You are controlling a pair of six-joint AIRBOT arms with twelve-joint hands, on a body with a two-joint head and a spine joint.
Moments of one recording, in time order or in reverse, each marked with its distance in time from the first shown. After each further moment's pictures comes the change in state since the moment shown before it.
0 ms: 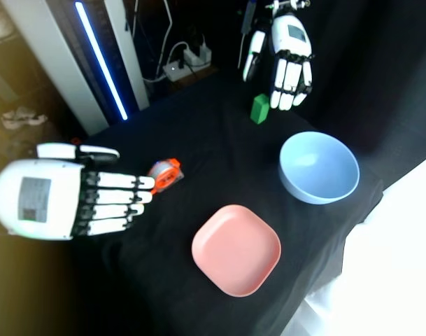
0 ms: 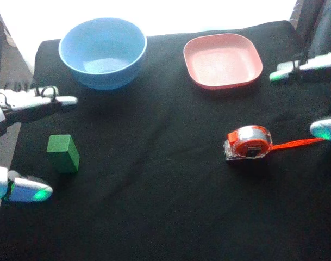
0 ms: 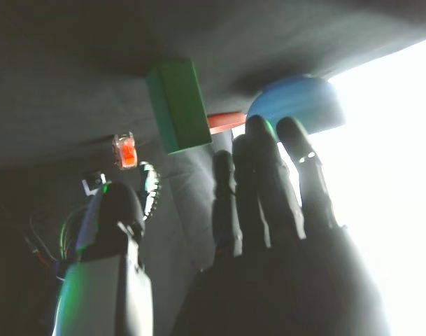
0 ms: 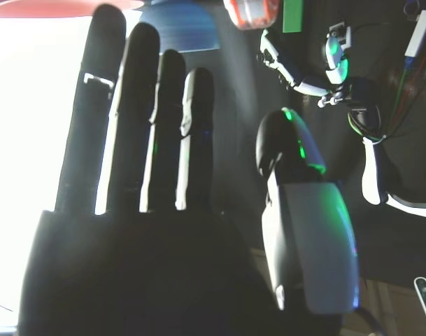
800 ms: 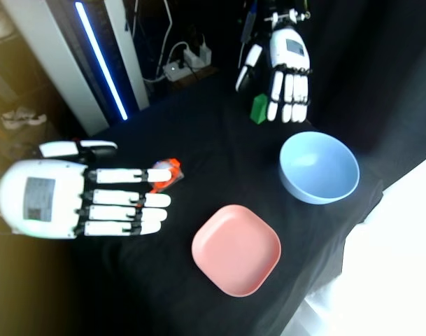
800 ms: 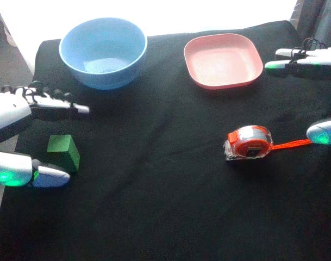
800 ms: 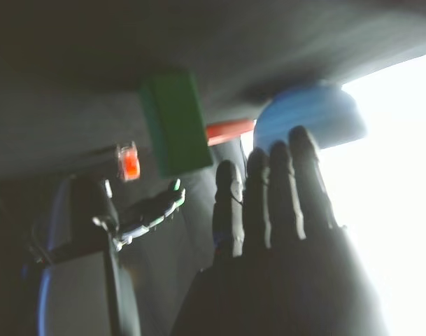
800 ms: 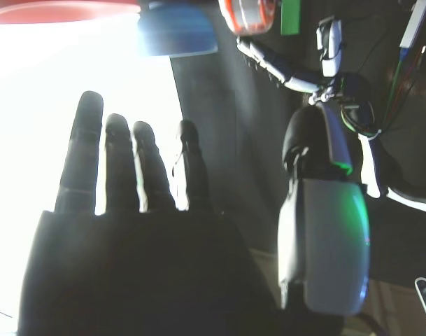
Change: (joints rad) left arm -0.137 -0.089 0.081 0.076 0.159 0.000; right arm 0.003 -0.010 0.002 -0.005 -0.001 0.008
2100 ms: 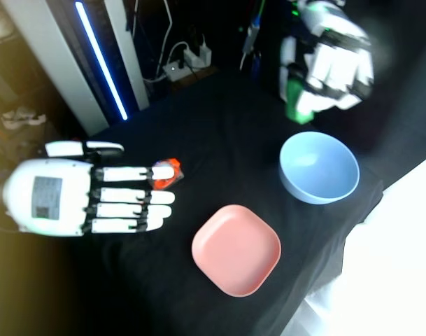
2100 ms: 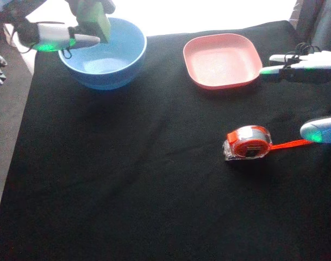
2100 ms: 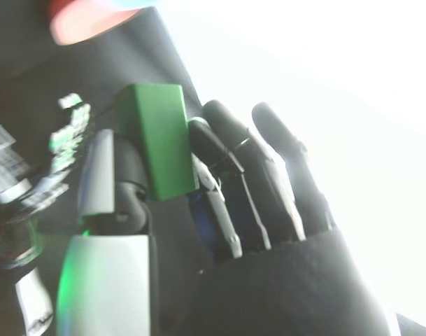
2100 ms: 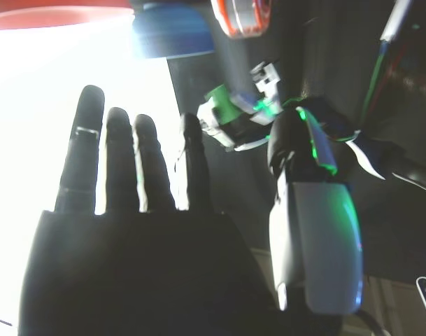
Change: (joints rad) left arm -0.504 -0.204 0.270 0.014 0.119 0.103; right arm 0.000 -0.032 0.021 0.000 0.003 0.004
